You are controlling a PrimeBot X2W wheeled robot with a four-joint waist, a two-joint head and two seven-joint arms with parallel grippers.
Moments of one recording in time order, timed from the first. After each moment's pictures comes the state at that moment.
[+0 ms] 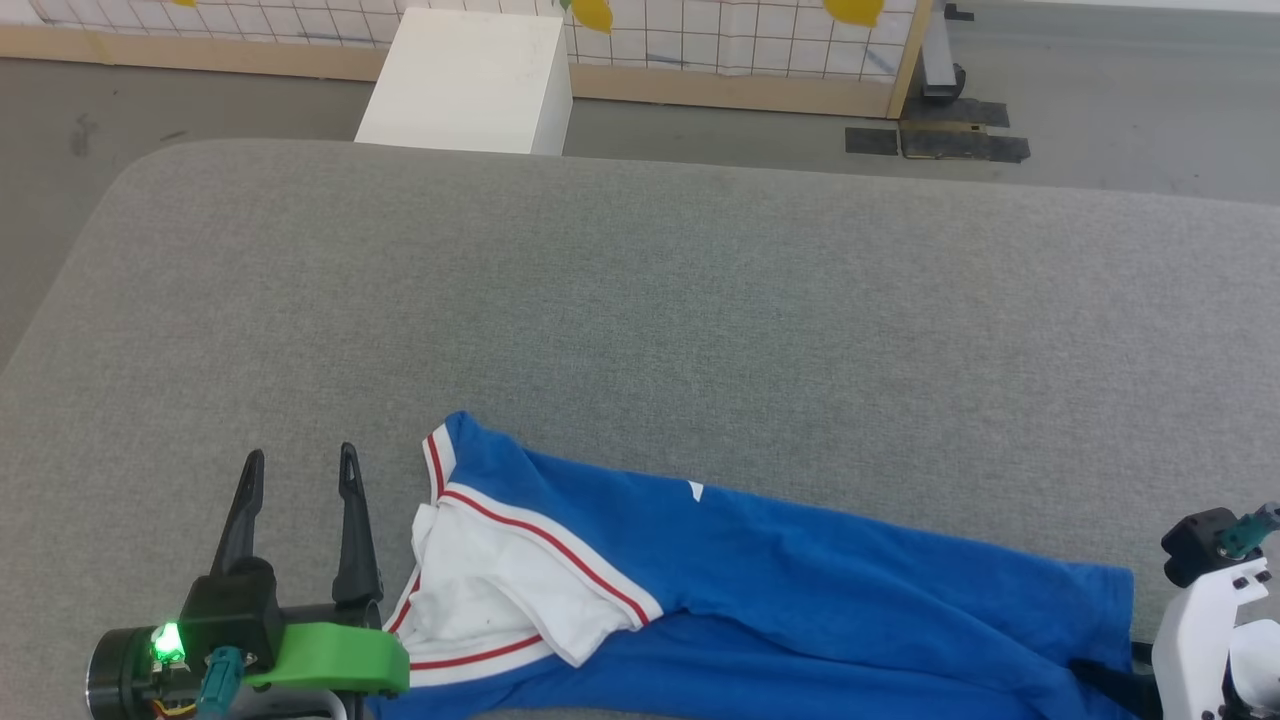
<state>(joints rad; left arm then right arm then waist) 0.06 0.19 -0.09 -0.08 -0.14 0.17 -0.26 -0.17 -0.76 0.56 0.32 0.94 0.13 0.57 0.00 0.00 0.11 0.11</state>
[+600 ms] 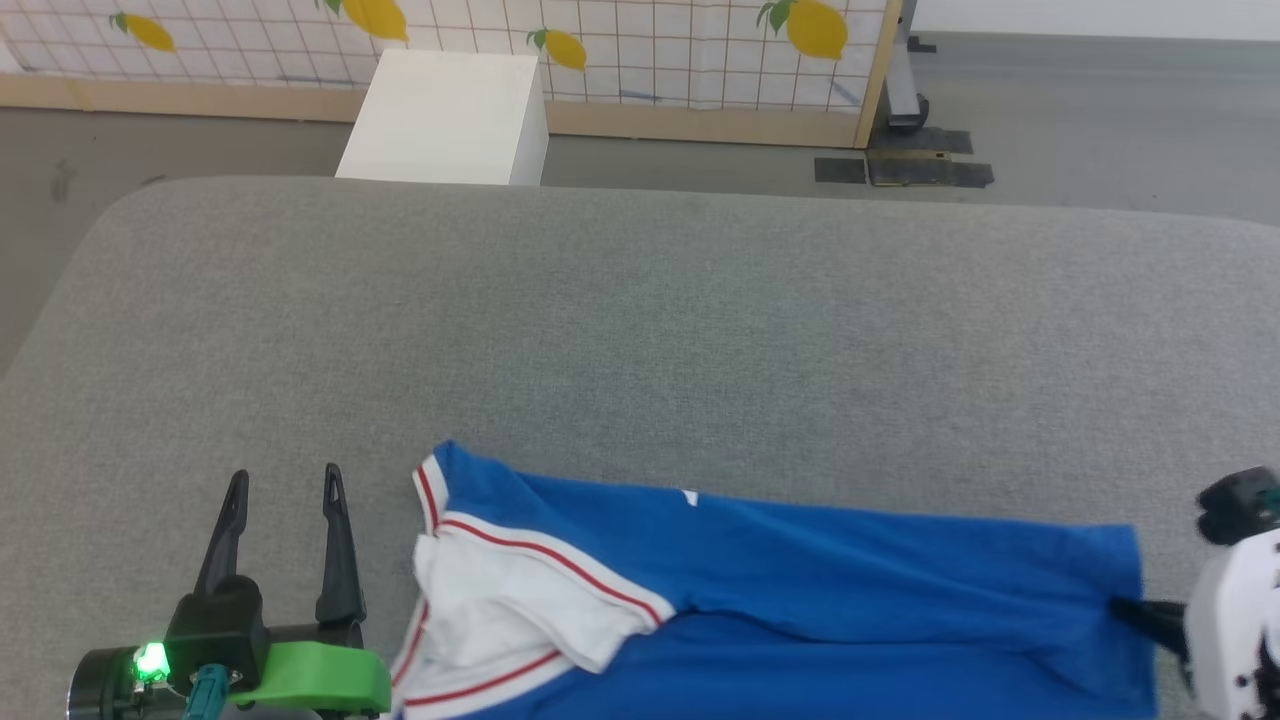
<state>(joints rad) 0.09 0.12 0.02 -0.07 -0.05 0.06 -0.26 -0.20 -0.82 0.54 0.27 0.98 0.13 0.49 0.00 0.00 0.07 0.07</state>
